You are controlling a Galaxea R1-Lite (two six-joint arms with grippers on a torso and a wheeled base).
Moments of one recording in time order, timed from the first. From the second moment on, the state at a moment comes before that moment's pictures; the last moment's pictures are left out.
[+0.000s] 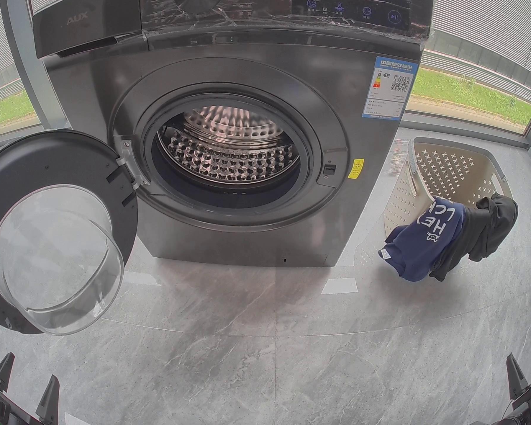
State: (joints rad) left arm -0.01 0.02 -0.02 0.00 -0.01 -0.04; right arm 0.01 0.01 -0.02 0.00 -0.01 0.02
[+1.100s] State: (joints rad) left arm -0.01 0.02 -0.02 0.00 -0.01 -0.04; right arm 0.01 0.01 -0.02 0.00 0.00 0.02
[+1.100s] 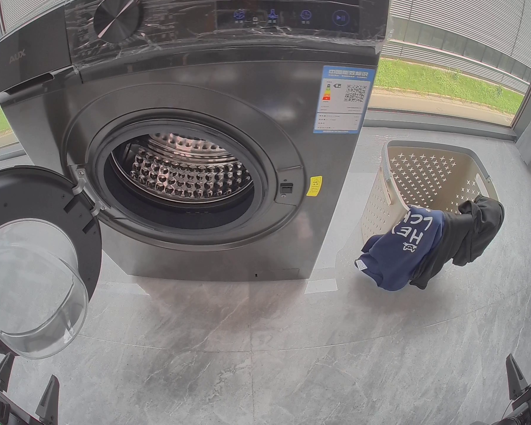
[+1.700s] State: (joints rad) left arm -0.01 0.02 -0.02 0.00 -0.01 -0.04; right arm 0.01 0.01 -0.02 0.00 0.00 0.02
